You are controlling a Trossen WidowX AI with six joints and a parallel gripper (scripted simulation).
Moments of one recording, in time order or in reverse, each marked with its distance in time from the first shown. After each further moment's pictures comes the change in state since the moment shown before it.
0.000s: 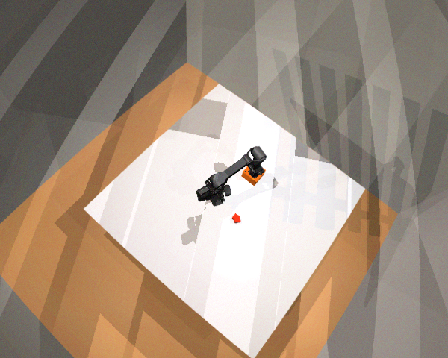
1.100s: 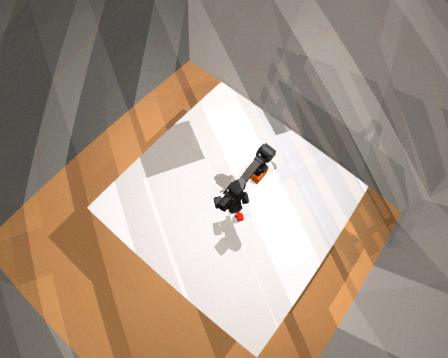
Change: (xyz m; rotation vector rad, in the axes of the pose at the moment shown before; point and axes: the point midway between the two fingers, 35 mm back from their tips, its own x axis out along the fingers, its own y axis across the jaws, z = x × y) arm 0.005 0.067 0.067 0.034 -0.013 0.012
